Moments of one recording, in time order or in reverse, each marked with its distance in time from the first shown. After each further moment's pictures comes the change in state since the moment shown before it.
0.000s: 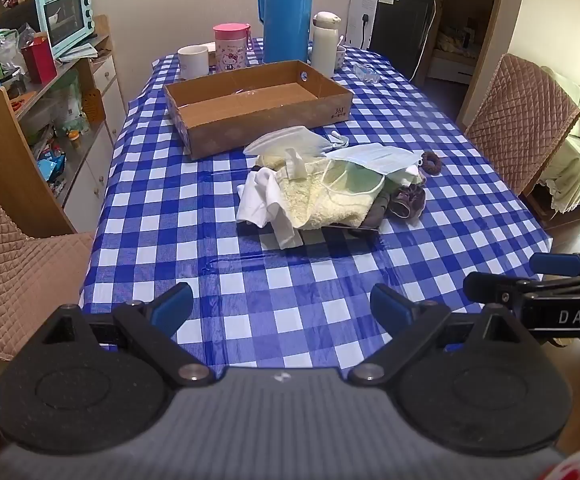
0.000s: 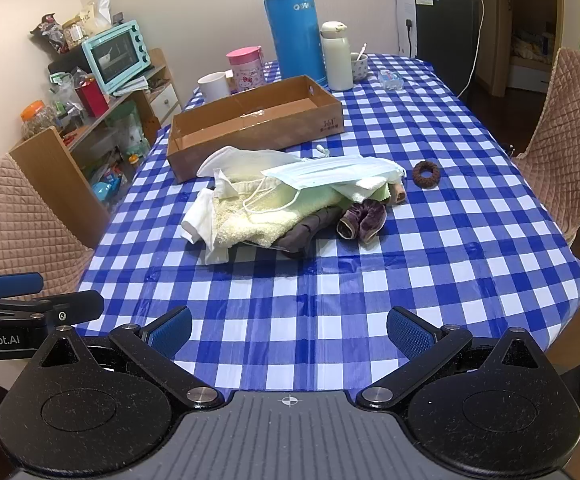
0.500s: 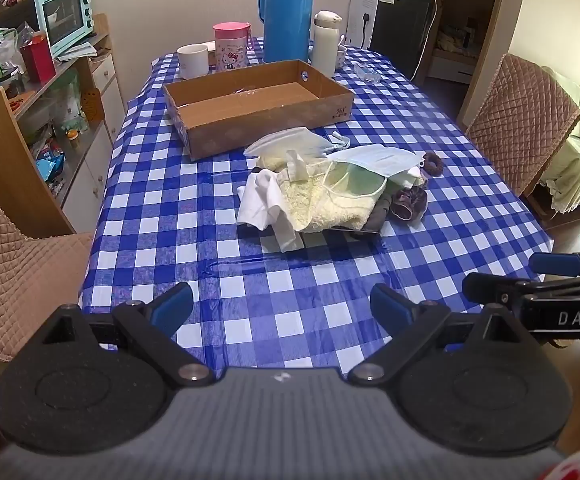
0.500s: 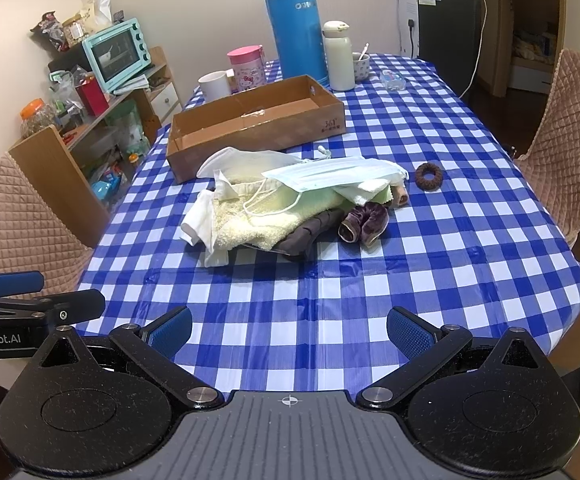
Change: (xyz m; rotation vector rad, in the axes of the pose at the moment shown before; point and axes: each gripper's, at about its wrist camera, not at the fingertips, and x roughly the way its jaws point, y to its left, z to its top) left arm 0.000 0.000 0.000 -0.005 0.008 -0.005; right arm 0.005 0.000 0.002 -0.001 0.001 -0.002
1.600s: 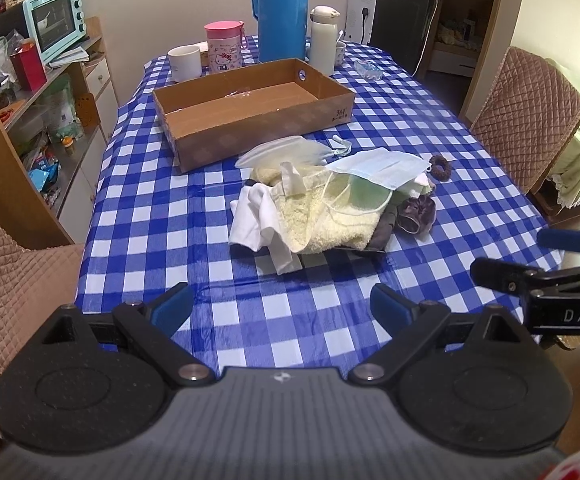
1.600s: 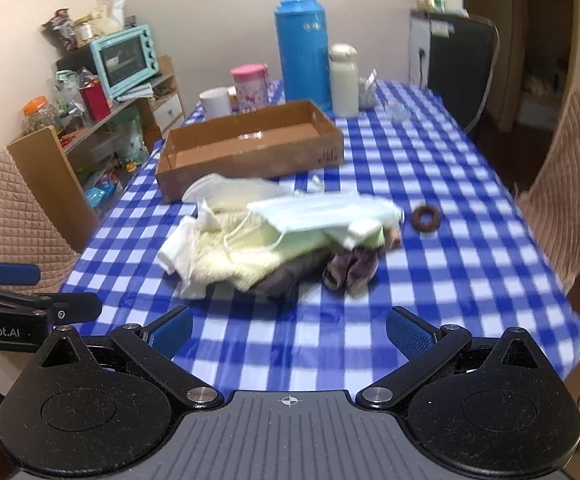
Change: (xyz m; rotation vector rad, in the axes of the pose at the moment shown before) left arm 0.034 -0.012 0.019 0.023 -0.001 0.015; right arm 0.024 -0.018 0.019 -0.106 -0.094 -0.019
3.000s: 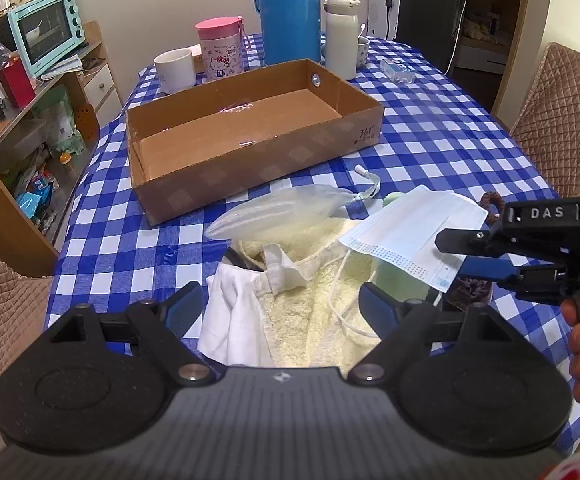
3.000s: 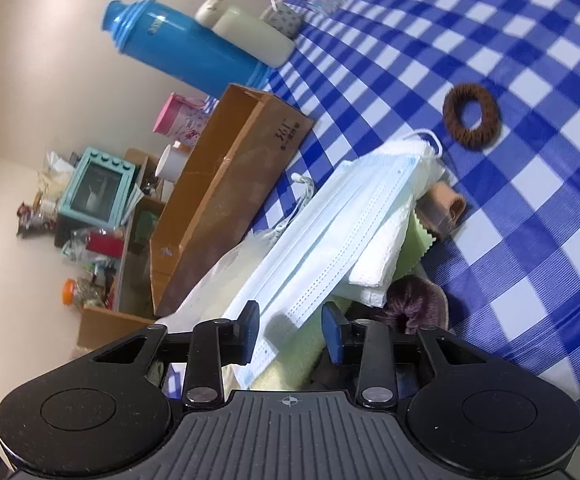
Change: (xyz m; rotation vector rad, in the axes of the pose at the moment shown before) left arm 0.119 -0.027 0.078 0.003 0.019 0.090; right arm 0.157 -0.143 0.057 0.777 0.139 0.365
